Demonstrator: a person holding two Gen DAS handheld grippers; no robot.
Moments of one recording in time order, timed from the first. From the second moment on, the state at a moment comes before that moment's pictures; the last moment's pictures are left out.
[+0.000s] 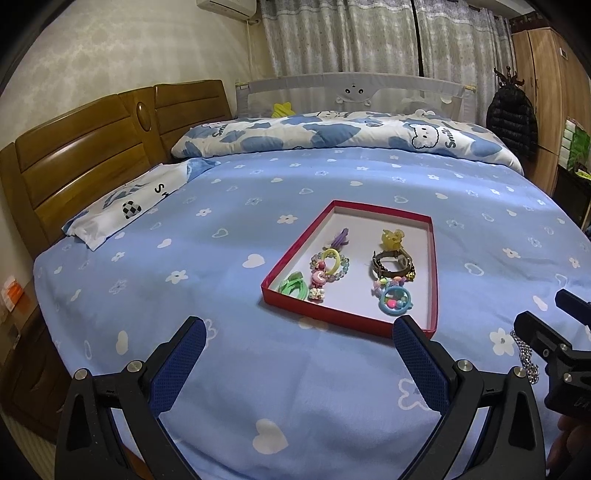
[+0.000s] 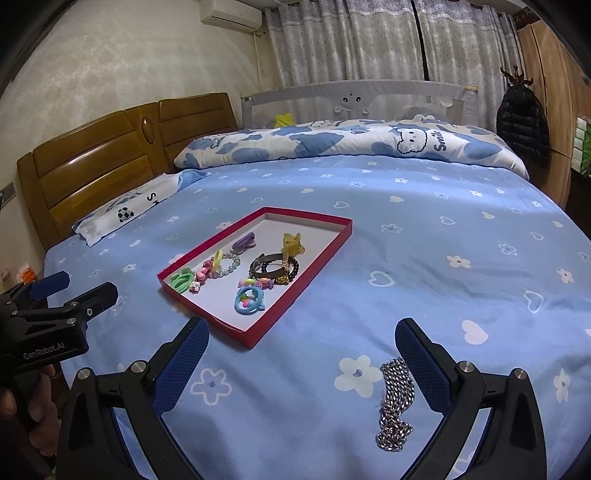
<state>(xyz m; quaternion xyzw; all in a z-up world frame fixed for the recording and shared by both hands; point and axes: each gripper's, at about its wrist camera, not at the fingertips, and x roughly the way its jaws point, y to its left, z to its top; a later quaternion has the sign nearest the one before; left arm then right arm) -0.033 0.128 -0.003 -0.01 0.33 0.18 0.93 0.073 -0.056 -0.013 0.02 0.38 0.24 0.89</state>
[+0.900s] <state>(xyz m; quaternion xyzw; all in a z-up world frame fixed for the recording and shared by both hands) -0.026 0.123 -0.009 -0.01 0.33 0.17 0.93 0.078 -0.050 -0.016 0.01 0.38 0.25 0.89</state>
